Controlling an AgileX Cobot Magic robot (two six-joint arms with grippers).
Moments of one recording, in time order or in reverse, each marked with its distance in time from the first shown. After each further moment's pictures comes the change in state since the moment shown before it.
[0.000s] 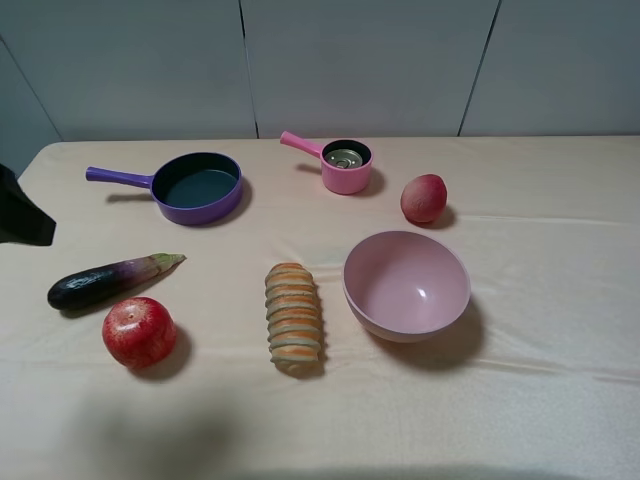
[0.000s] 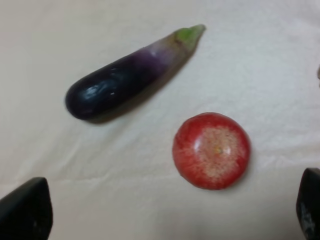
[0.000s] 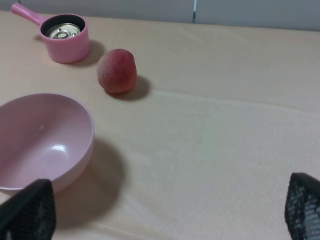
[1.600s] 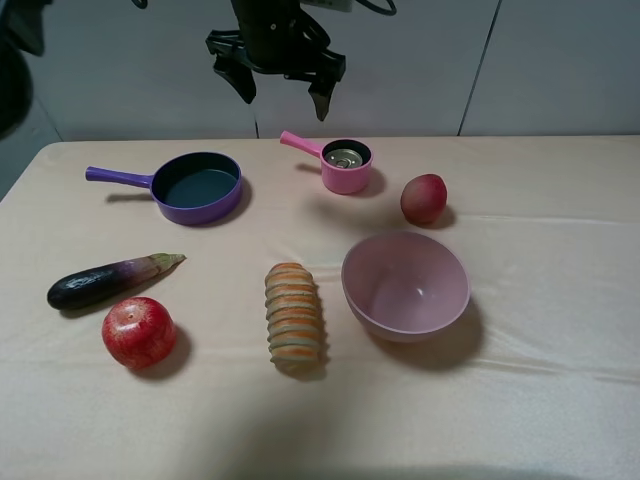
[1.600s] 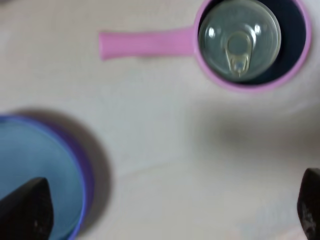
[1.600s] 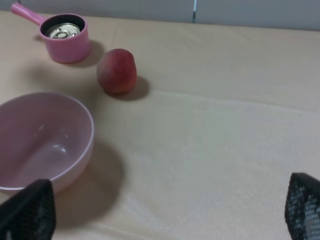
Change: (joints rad) left arm -0.264 1.452 -1.581 0.031 0.326 0.112; right arm 0.000 0.000 0.000 0.000 0.000 0.000
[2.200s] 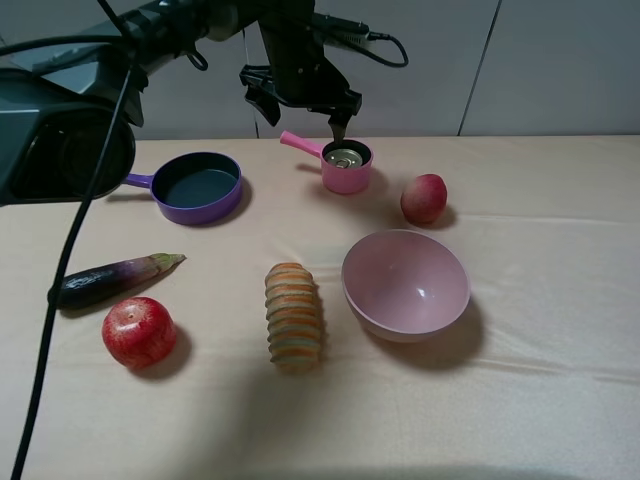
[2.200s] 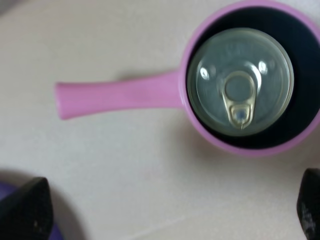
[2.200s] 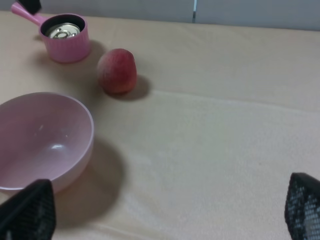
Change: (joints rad) left arm -0.007 0.279 -0.318 0.005 0.000 0.032; right arm 0.000 0.000 0.000 0.000 0.000 0.000
